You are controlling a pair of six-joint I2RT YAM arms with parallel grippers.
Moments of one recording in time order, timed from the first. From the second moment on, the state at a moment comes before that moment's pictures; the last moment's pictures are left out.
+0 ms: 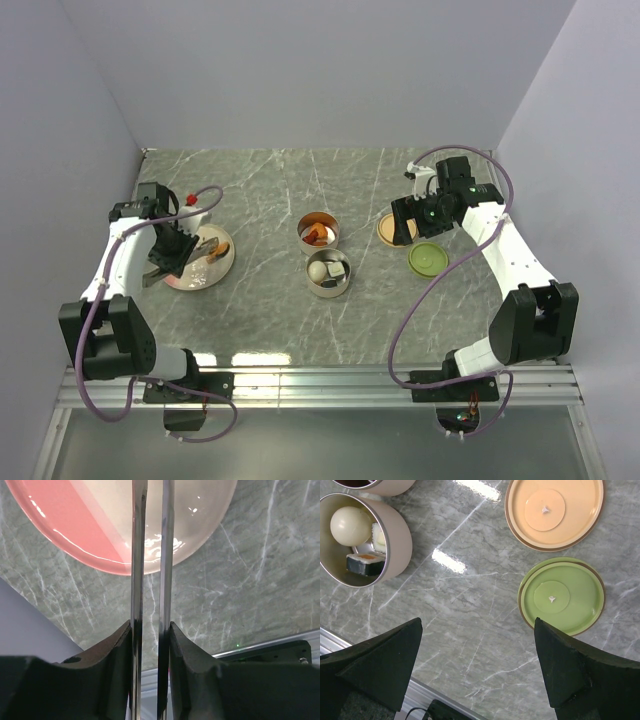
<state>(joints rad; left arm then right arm) 0.12 1.39 1.14 -1.08 0.06 0.59 0.13 1.46 1.29 -0.89 -0.34 -0.19</state>
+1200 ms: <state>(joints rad) 0.02 1.39 1.13 -1.09 0.07 0.50 0.13 1.46 1.29 -0.89 -0.34 -0.19</state>
